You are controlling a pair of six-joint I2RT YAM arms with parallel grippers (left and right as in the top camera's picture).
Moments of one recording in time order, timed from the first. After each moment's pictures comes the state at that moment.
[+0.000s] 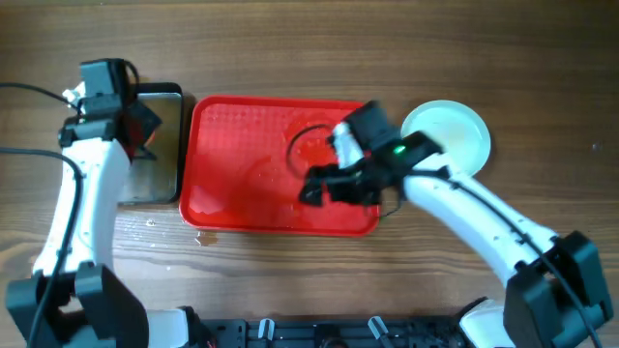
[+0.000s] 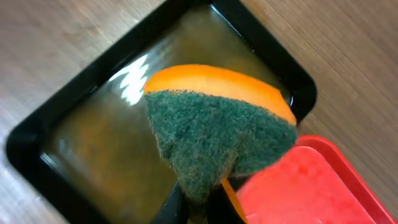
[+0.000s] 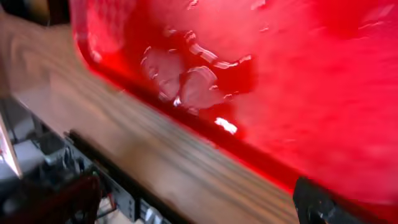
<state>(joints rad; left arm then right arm) 0.16 1.55 1.20 -0.70 -0.21 -0.62 0.61 1.60 1.11 -0.75 -0.51 0.50</state>
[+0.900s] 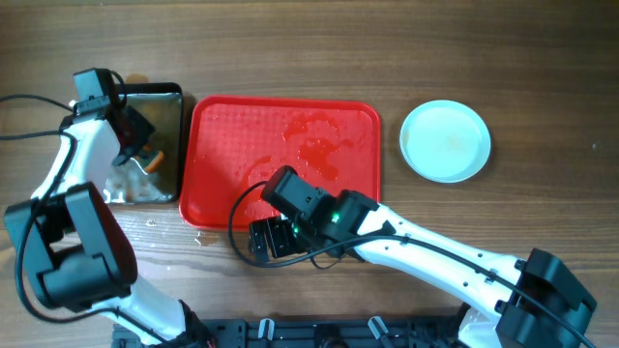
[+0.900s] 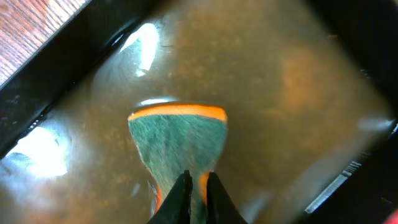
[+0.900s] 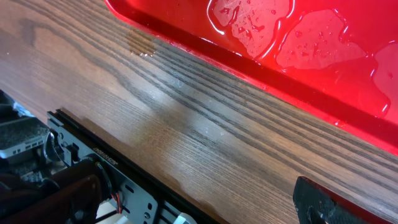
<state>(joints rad) 0.29 1.85 1.20 -0.54 -0.11 -0.51 1.00 1.60 1.11 -0.62 -0.28 0.77</state>
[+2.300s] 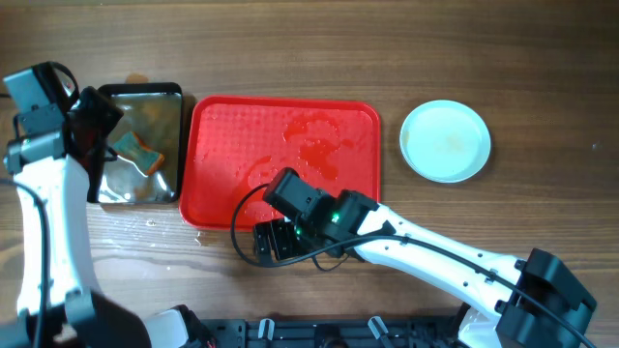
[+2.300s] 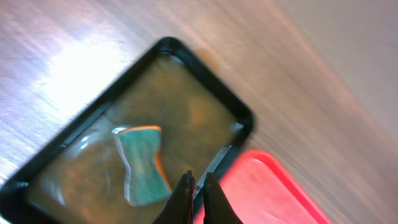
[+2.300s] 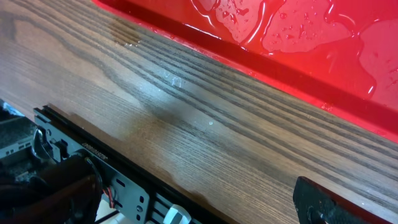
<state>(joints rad) 0.36 1.47 1.23 -0.64 0.06 -0.48 1.00 1.60 1.11 -0.67 -0.28 0.78</state>
